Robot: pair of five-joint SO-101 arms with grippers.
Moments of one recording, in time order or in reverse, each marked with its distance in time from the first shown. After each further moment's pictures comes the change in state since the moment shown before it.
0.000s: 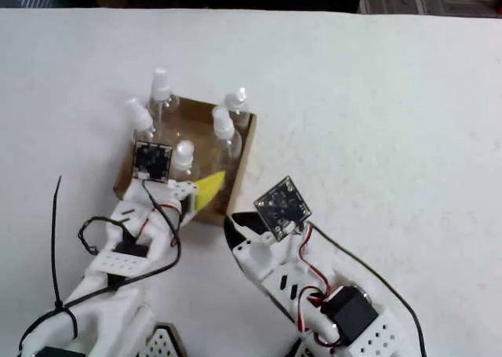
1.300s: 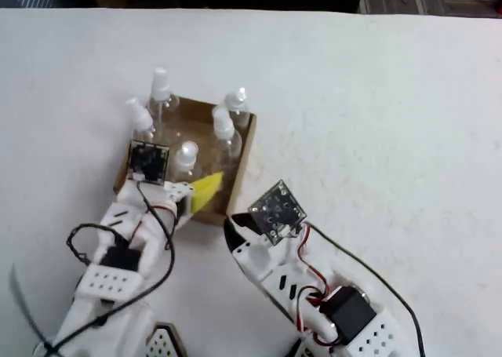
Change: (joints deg) left arm -0.4 -24.3 0.0 24.5 -1.8; right arm 0.0 -0.5 1.4 -0.7 3.4
